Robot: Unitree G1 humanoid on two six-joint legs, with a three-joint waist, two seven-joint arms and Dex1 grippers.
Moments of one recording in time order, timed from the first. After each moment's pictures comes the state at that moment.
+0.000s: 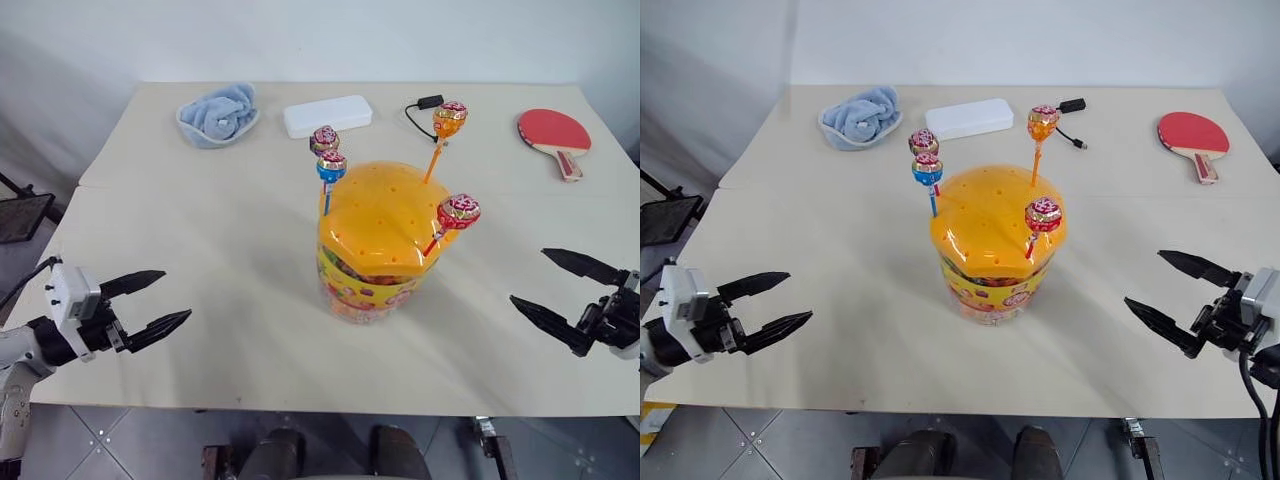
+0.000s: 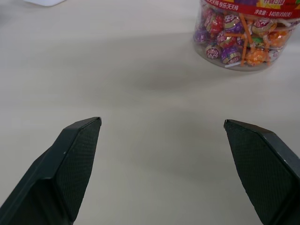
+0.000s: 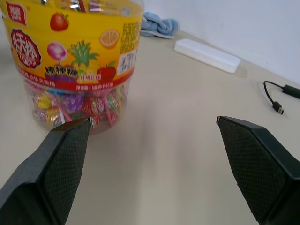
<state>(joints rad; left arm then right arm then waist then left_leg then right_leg) 0.09 0.78 0.50 -0.15 -0.56 0.24 -1.04 0.09 -0.75 -0.59 -0.07 0.64 -0.01 1.25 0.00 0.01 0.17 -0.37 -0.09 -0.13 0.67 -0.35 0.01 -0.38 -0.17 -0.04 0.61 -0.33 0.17</state>
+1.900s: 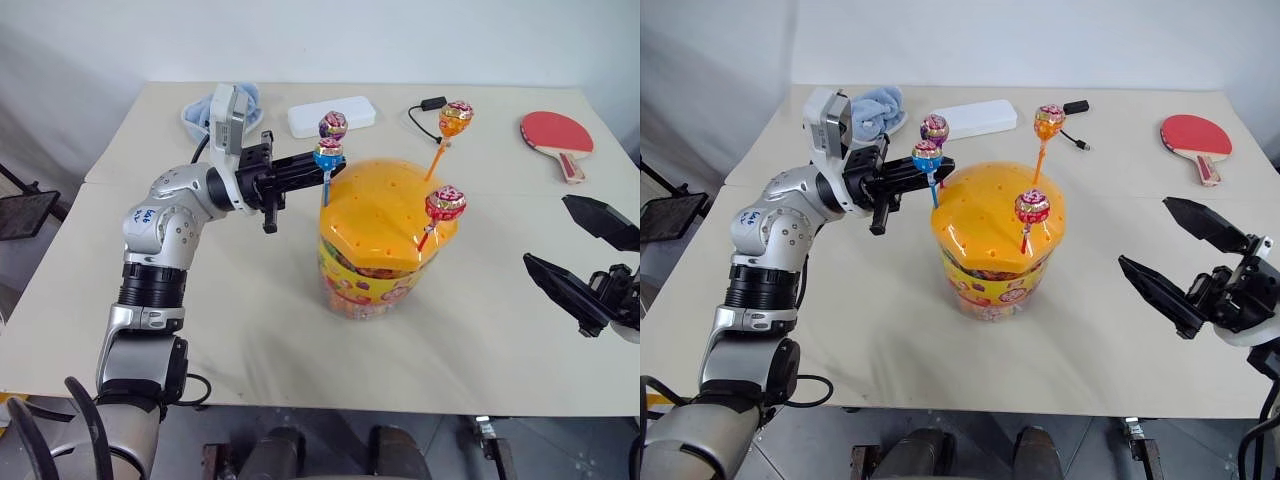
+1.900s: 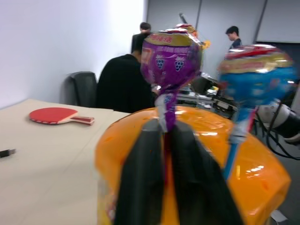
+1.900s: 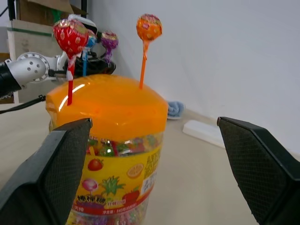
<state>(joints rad) -0.95 0.42 0.04 0.26 -0.68 0.48 -1.18 0.06 -0.69 -0.65 -0.47 0.97 0.20 0.98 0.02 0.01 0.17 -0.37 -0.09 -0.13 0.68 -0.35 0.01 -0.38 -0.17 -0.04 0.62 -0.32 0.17</state>
